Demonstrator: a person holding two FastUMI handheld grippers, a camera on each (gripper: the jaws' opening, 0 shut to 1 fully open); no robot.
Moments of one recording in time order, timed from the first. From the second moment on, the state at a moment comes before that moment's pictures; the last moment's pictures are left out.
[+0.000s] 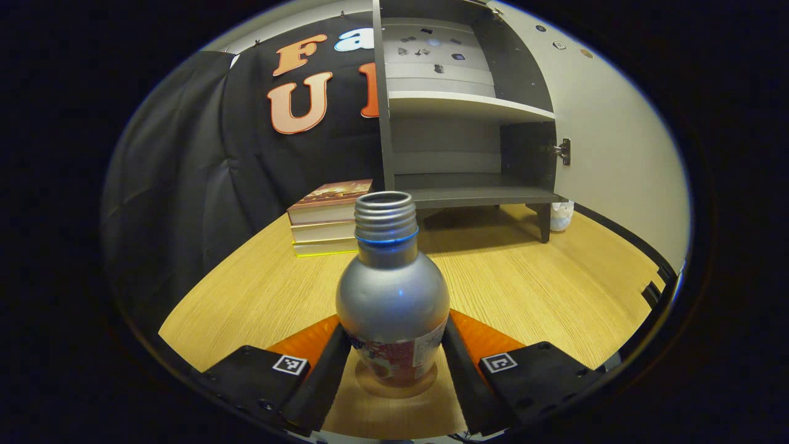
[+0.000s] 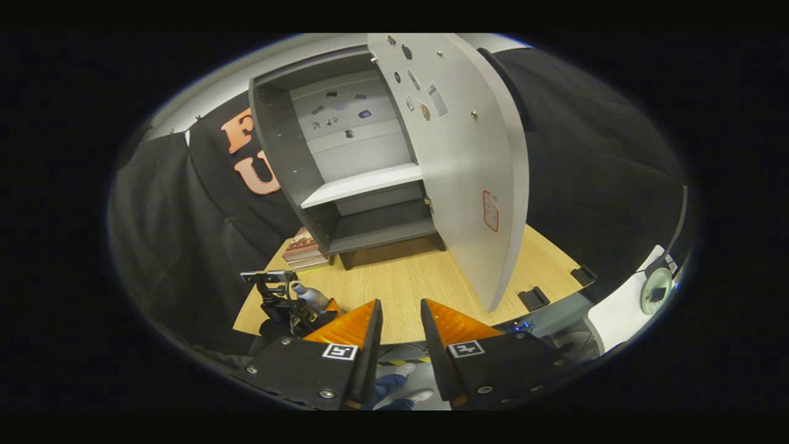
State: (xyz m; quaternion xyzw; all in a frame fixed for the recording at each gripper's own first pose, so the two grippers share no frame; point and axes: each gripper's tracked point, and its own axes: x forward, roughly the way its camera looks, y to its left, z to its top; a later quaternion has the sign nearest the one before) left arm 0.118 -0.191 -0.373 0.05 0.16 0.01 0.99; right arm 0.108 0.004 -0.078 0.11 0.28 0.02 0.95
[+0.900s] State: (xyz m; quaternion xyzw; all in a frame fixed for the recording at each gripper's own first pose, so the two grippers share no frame) left arm 0.101 -0.194 -0.292 0.06 0.10 0.01 0.99; right arm 0.109 0.009 -0.066 0.12 0.24 0.04 0.96
